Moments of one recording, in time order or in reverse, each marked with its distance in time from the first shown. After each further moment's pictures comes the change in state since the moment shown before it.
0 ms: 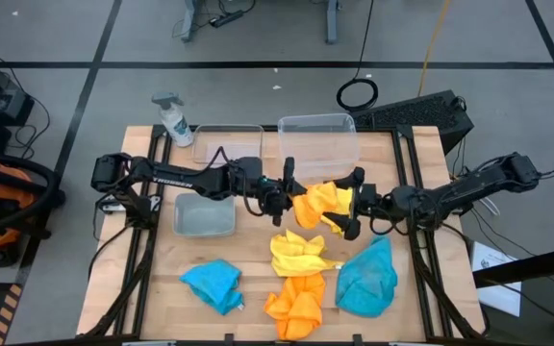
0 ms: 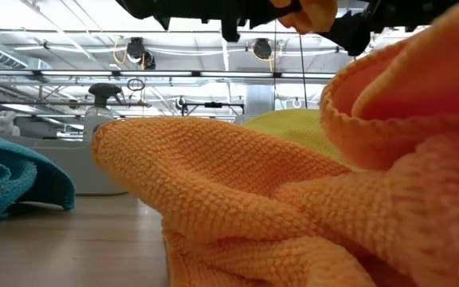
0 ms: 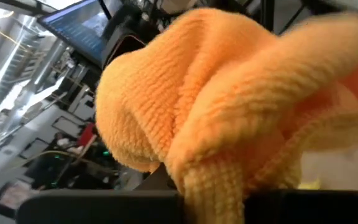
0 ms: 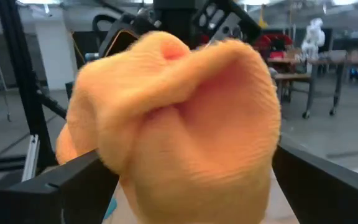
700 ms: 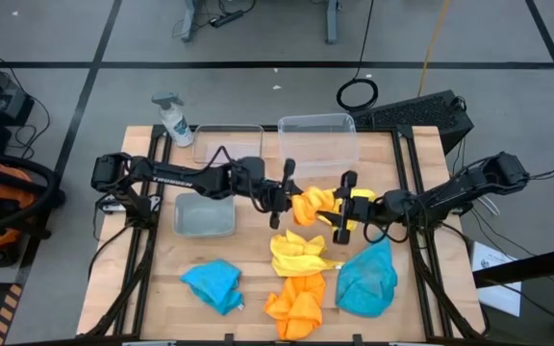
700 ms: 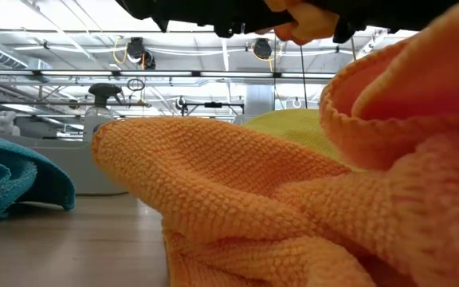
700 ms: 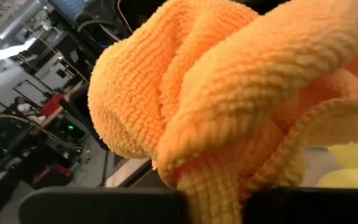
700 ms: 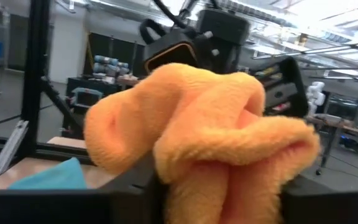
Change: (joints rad) left arm 0.004 0.000 0.000 -0.083 0.020 -0.201; right arm -0.003 0.206 -0.001 0.332 -0.068 -0.292
